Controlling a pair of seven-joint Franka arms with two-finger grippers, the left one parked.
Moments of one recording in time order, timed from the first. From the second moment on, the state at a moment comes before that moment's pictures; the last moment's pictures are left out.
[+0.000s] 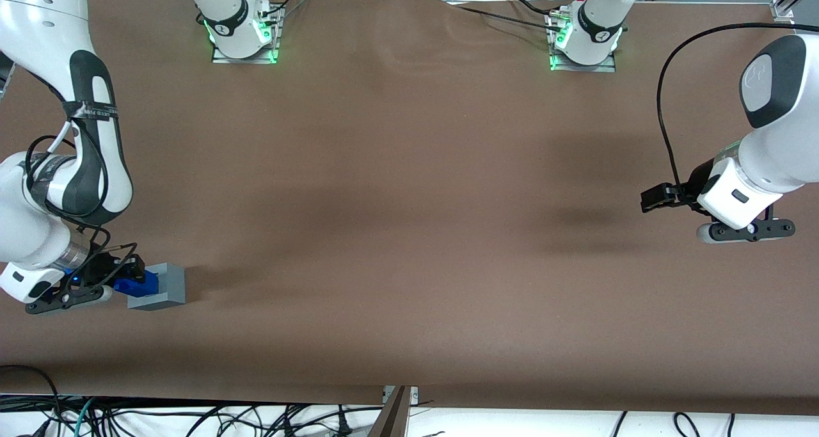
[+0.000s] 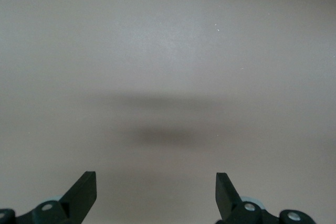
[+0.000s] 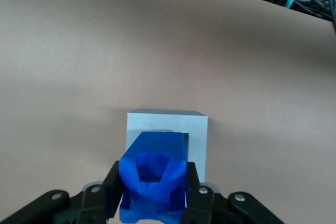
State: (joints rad) arm 0.04 0.67 -0.18 -1.41 0.15 2.20 -0.42
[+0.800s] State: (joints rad) arm 0.01 0.70 -0.18 -1.40 0.17 2.21 -0.43
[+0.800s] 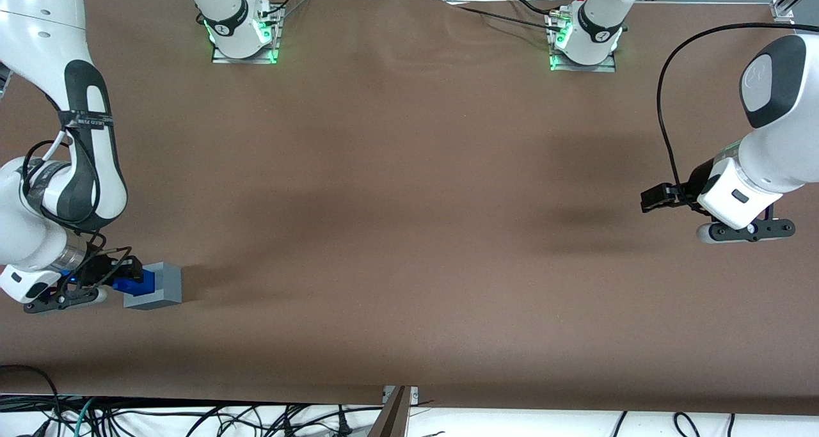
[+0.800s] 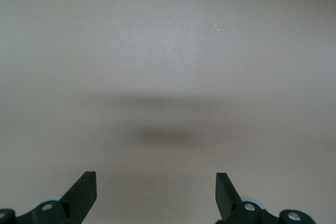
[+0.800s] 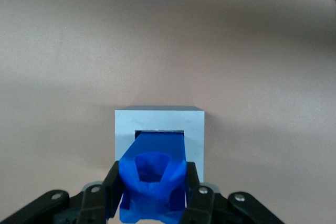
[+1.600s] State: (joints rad) arm 0.01 0.69 -0.18 -1.31 0.19 2.13 -0.43
